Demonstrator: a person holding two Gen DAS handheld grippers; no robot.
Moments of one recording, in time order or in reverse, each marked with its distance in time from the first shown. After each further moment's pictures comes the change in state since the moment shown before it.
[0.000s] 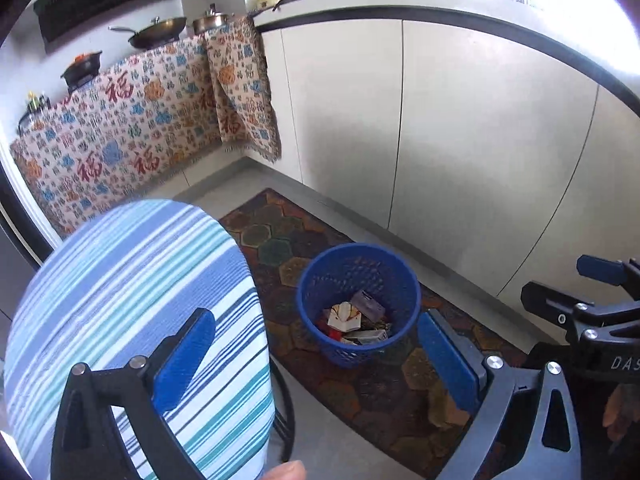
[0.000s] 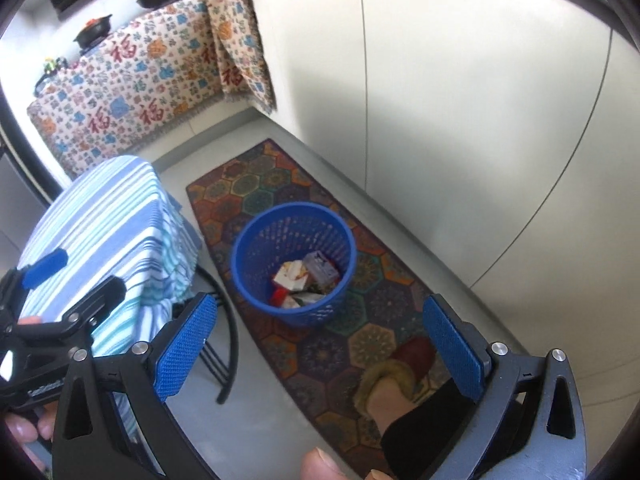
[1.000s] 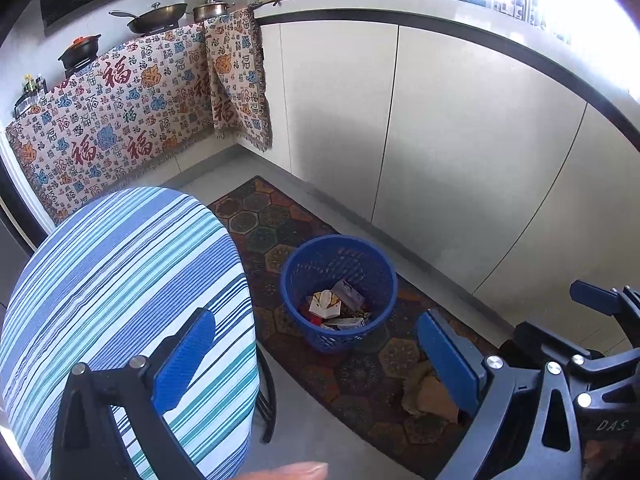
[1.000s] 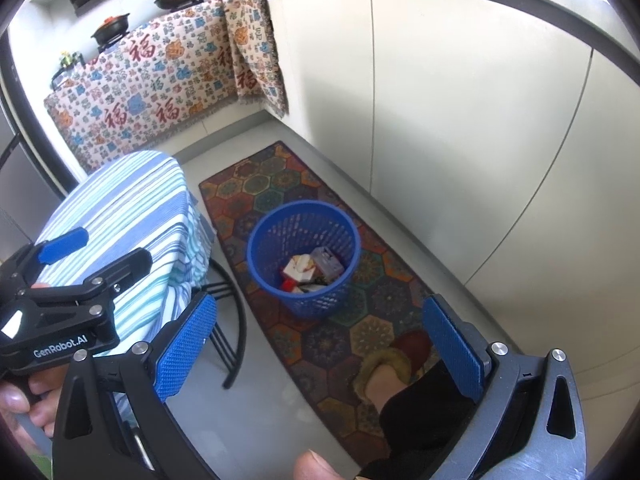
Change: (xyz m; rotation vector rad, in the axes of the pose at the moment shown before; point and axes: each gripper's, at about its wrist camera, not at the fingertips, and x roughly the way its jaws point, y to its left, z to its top) left arm -0.034 -0.005 0.013 -0.061 0.057 -0.056; right arm -0.036 0.013 -0.021 -0.032 -0.009 0.025
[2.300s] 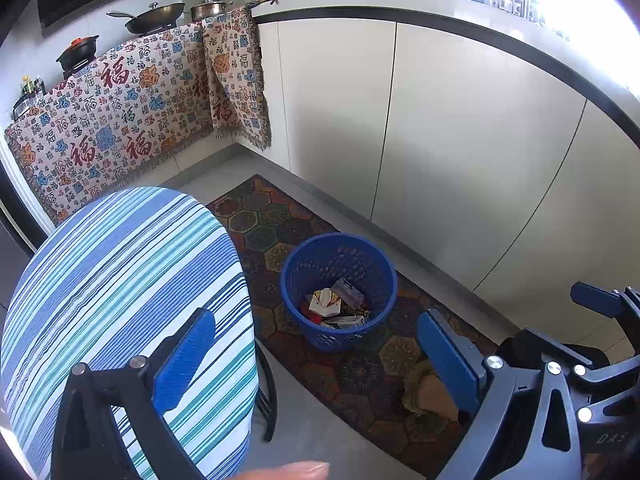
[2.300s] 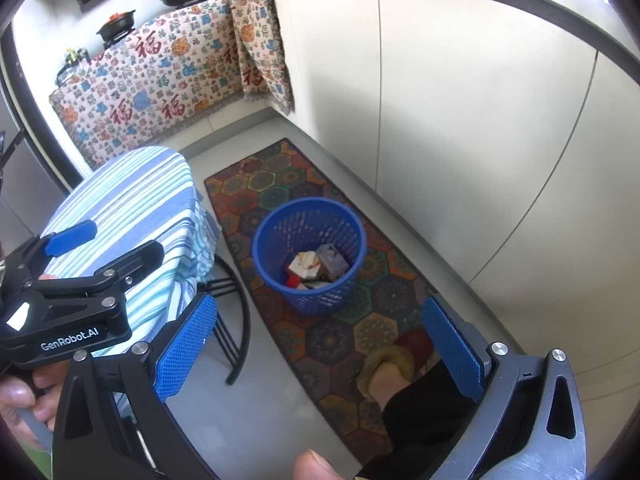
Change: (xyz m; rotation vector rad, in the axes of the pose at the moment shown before) left arm 0.000 -0.001 -0.001 0.007 0.006 0.000; right arm -0.004 0.006 -0.004 -0.009 0.004 0.009
